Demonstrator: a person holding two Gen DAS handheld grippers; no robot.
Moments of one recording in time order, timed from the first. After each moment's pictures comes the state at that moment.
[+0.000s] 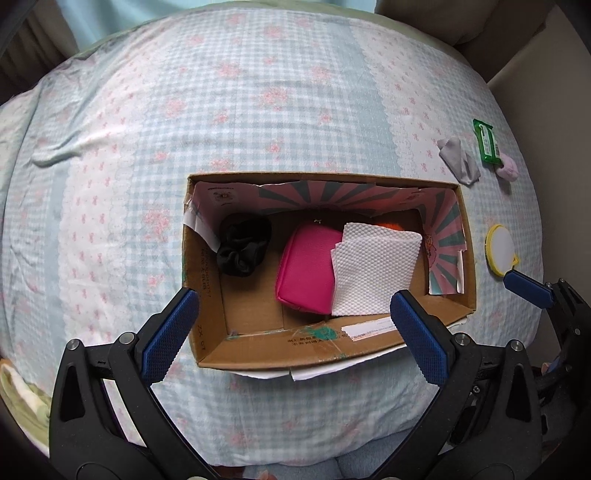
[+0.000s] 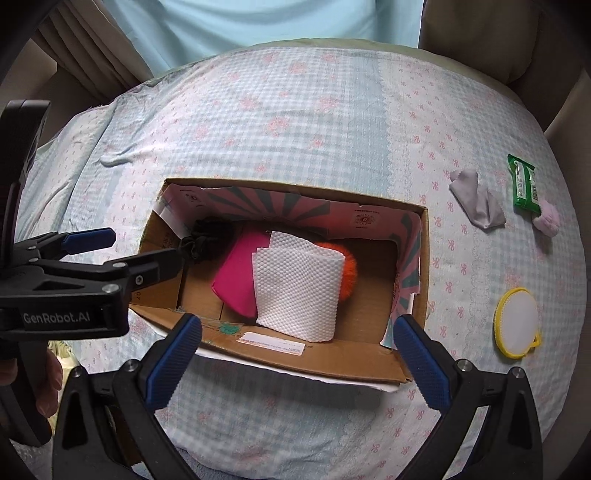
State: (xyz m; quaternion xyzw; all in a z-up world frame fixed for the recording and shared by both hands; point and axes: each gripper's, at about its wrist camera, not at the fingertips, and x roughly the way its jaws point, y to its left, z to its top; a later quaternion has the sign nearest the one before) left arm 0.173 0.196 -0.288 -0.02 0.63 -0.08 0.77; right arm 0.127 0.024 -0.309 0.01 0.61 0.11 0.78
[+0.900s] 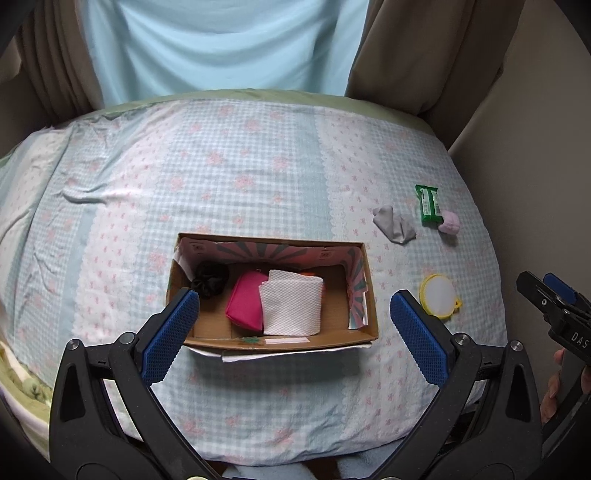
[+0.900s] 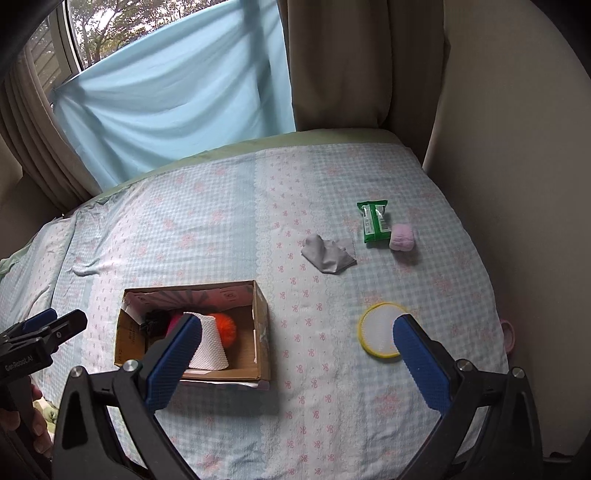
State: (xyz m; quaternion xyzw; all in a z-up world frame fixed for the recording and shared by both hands) left arm 0.102 0.106 -0.145 -0.04 0.51 -0.06 0.86; right arm 0.062 -0.138 -0.160 0.07 0.48 -0.04 0.87
